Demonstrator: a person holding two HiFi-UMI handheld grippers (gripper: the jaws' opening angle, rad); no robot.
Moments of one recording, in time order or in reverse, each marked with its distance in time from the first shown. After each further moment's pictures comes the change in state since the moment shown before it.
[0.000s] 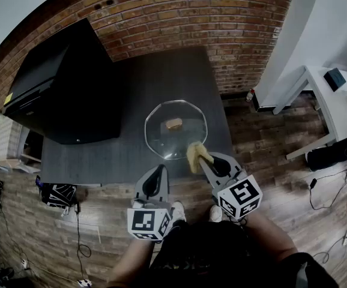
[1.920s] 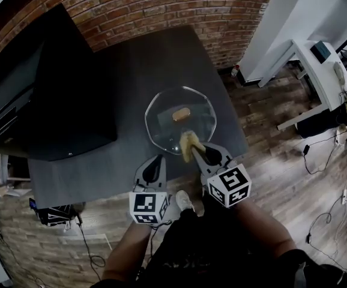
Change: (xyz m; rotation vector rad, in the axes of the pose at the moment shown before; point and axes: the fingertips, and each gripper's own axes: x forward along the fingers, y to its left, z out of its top) left arm 0.052 0.124 -0.085 -0.011 0.186 -0.206; right arm 0.125 0.024 -0.058 0.088 0.136 -0.231
